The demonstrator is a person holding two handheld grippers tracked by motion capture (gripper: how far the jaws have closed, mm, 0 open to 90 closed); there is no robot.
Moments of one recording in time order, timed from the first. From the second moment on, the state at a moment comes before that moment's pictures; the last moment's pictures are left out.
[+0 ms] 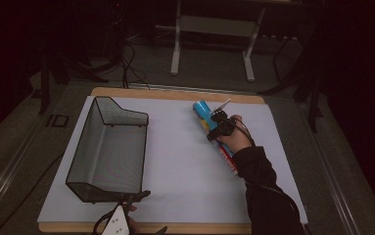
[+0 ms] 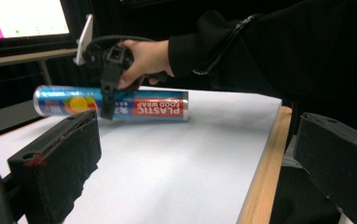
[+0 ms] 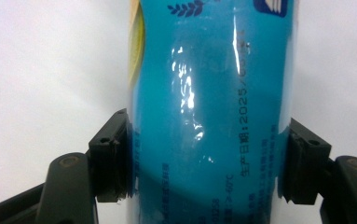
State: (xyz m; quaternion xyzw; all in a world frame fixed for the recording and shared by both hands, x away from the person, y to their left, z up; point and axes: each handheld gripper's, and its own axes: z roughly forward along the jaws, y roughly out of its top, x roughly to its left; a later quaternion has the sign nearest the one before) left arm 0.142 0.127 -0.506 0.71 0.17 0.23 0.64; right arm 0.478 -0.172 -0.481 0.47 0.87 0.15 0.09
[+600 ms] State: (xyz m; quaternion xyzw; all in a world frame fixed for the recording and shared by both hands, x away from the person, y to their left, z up) left arm 0.141 0.126 -0.506 0.71 0.17 0.24 0.64; right arm 0.446 -0.137 -0.408 0.42 0.85 0.29 0.12
